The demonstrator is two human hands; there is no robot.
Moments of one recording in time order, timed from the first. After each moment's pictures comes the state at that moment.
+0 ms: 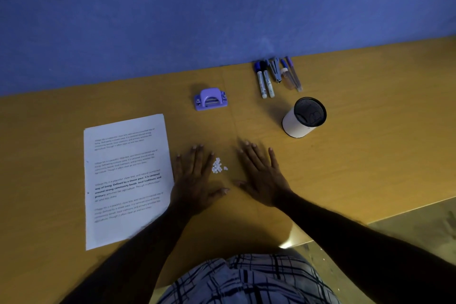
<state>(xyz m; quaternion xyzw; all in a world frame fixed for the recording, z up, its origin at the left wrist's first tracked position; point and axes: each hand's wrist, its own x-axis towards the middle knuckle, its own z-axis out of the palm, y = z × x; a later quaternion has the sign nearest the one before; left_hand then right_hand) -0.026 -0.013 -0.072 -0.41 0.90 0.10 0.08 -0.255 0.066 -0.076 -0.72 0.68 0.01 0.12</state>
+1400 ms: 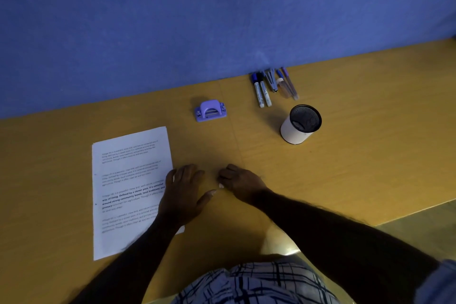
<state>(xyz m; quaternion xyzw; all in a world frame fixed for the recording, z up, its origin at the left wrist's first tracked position) -0.004 -0.016 -0.028 -0.43 0.89 0.12 0.05 -0.210 0.028 -0.056 -0.85 0.50 -0.10 0.09</state>
